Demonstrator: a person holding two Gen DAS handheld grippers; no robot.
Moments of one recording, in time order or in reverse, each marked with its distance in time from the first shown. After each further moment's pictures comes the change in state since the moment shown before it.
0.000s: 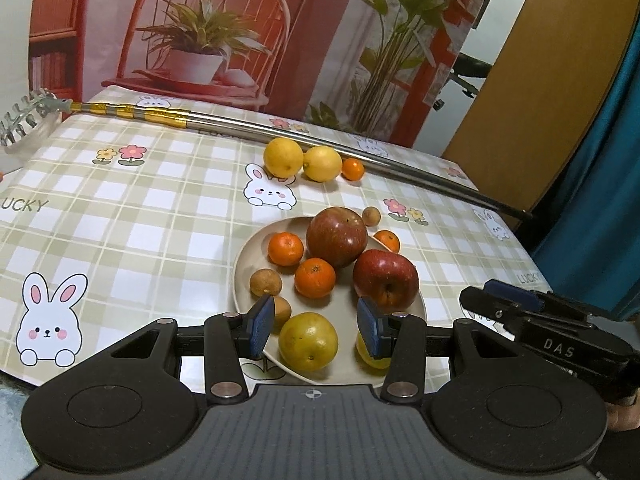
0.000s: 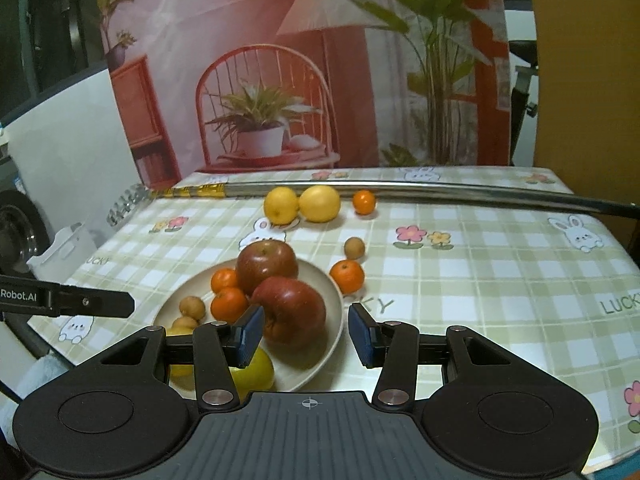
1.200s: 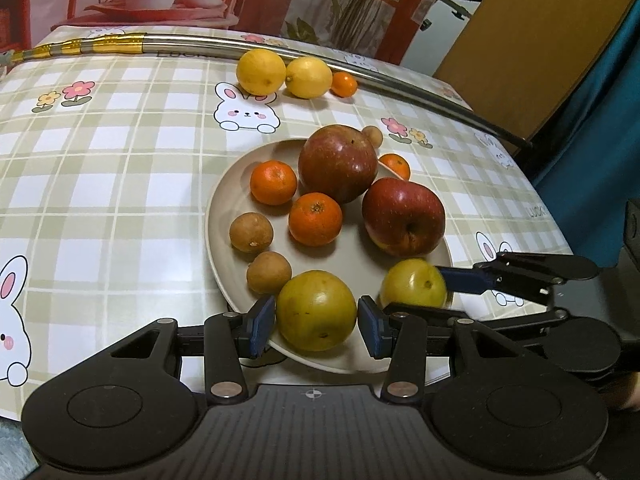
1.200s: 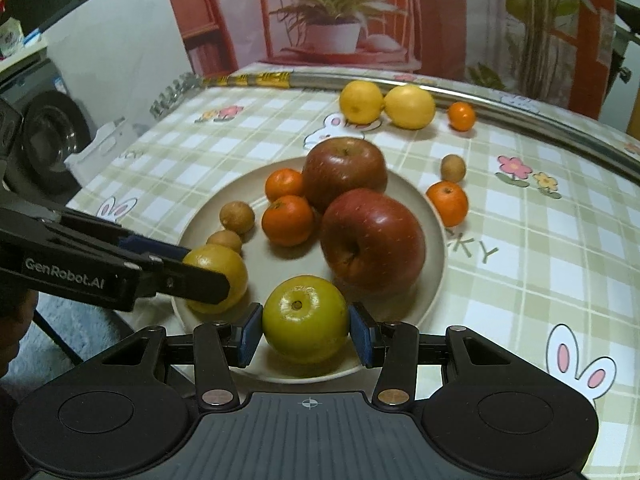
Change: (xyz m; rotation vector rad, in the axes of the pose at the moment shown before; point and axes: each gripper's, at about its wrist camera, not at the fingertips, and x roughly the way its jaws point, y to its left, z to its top) left arm 0.067 0.014 -0.001 0.051 0.238 -0.082; right arm 0.081 0.038 -0.010 -0.138 0.326 0.156
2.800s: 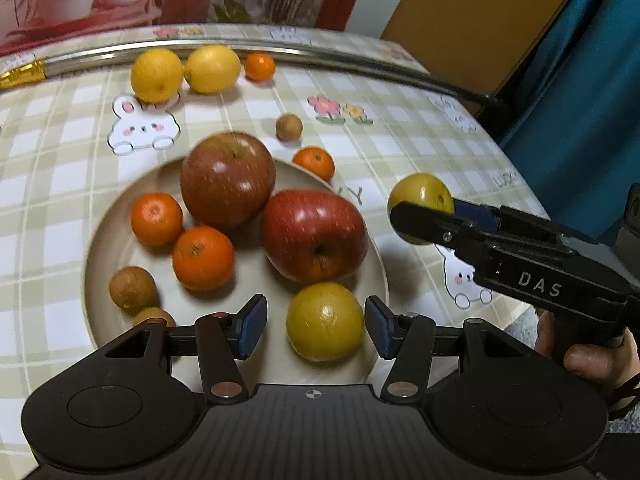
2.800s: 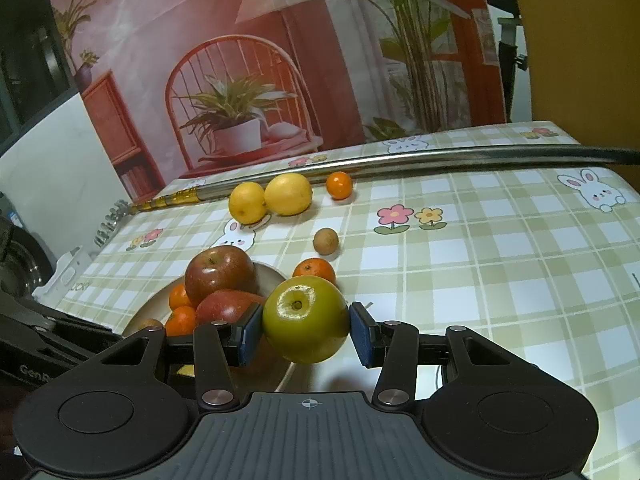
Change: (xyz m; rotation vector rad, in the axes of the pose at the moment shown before) left arm 0.043 -0.062 0.033 0.131 0.110 -0.071; right arm -0.038 -0.082 -0.010 0.278 -0.306 -0.089
